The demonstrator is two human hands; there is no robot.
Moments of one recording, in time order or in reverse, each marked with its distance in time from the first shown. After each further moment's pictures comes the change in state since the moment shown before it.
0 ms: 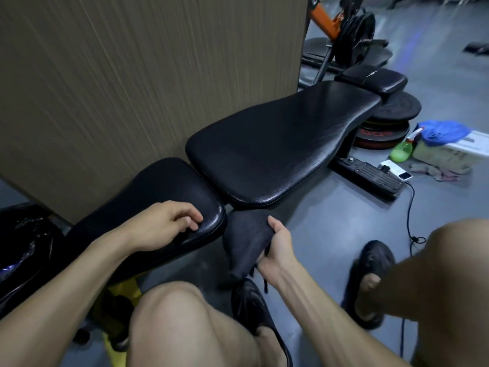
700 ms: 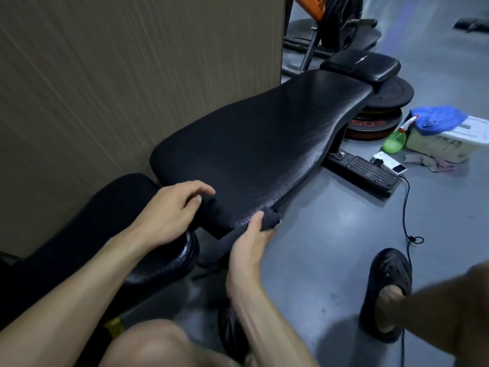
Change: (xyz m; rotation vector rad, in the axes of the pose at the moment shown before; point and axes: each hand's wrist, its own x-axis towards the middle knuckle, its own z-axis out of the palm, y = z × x) left_hand 0.110 0.052 0.011 0.011 0.259 0.143; right_hand 0.058 -0.019 0.038 -0.212 0.289 -0.674
